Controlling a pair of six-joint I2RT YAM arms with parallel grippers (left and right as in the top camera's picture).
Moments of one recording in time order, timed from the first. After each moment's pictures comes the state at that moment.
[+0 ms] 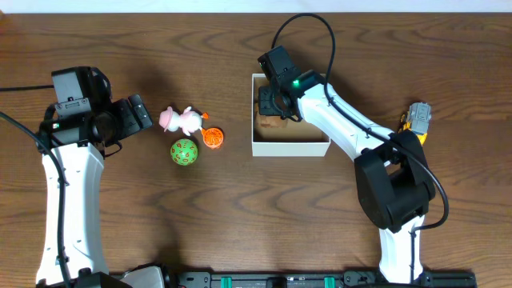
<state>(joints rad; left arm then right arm) 0.23 1.39 1.21 -0.87 0.07 -0.22 0.55 2.12 1.64 -0.65 0.00 0.50</state>
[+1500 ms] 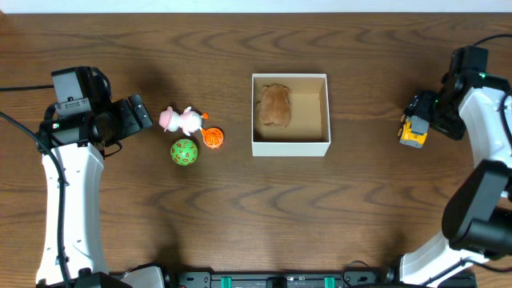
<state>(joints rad) 0.23 1.39 1.21 -0.87 0.07 -0.22 -0.26 1.85 1.41 -0.91 0.04 0.27</state>
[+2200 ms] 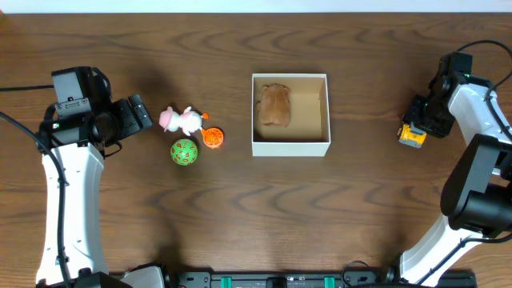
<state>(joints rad) 0.23 1.39 1.21 -0.87 0.07 -0.22 -0.26 1.98 1.41 -0.84 0.02 0.23</state>
